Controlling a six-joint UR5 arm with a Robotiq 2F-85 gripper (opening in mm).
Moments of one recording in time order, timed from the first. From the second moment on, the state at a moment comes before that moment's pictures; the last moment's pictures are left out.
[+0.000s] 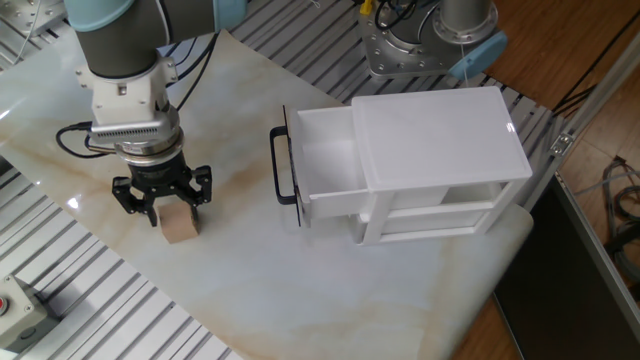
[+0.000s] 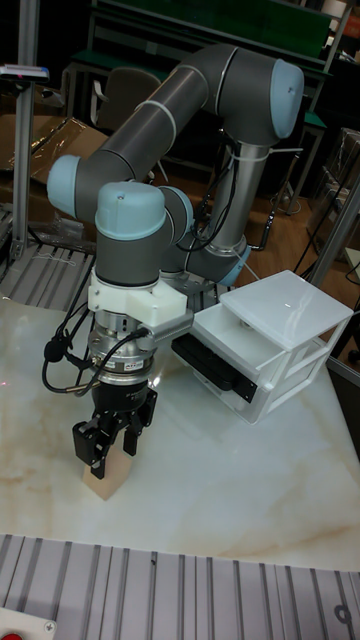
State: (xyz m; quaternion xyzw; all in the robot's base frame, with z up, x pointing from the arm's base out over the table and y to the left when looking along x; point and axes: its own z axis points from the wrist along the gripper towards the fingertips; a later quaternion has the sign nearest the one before) arm 0.655 -0.048 0.045 -0.41 0.90 0.02 0.11
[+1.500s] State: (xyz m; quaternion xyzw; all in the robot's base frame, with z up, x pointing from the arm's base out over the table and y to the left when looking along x) arm 0.642 -0.066 0.046 -0.40 0.92 0.00 0.07
